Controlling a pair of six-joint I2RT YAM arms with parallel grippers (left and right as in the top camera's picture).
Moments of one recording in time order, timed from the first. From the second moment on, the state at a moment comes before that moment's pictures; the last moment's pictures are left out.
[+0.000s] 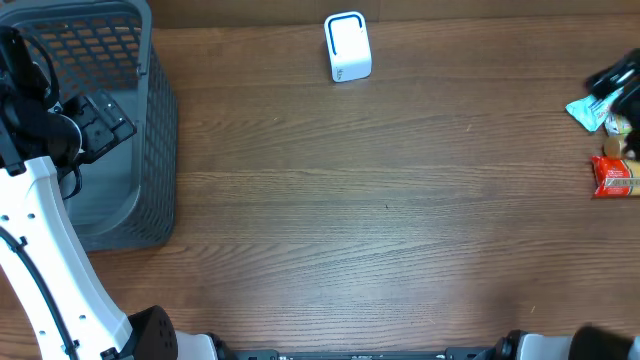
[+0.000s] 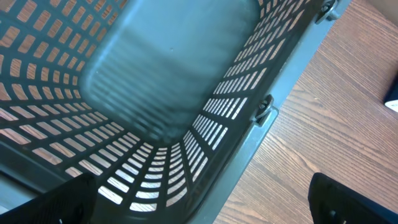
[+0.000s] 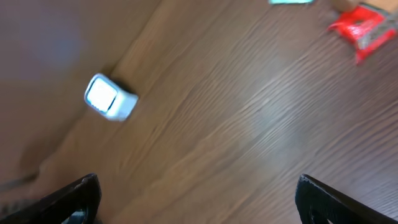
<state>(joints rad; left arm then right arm) 0.35 1.62 2.19 -1.69 -0.04 -0.33 -0.29 1.51 2.16 -1.63 -0.24 0.55</state>
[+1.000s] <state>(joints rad) 0.35 1.62 2.19 -1.69 -0.04 -0.33 0.12 1.03 1.58 -1.64 -0.17 0.57</state>
